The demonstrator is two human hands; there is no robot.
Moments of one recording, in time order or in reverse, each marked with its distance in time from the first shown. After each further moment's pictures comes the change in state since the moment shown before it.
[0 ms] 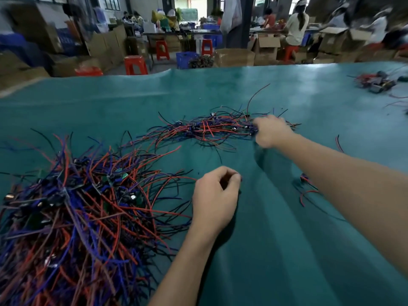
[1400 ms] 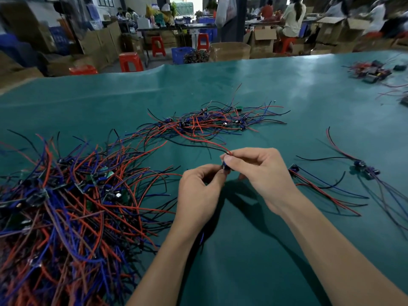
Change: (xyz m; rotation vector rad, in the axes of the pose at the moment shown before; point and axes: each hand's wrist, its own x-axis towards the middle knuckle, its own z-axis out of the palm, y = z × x) left_hand -0.002 0.000 -0.001 -0.181 -0.005 0.008; right_hand -0.153 -0.024 0.032 1.521 0.137 -0.193
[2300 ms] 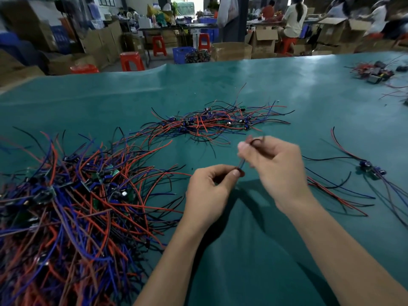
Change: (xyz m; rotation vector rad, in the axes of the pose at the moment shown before) left_hand -0.001 0.002 0.001 -0.001 -0.089 -0.028; right_hand 0.002 0.002 0.000 -0.099 0.226 -0.134
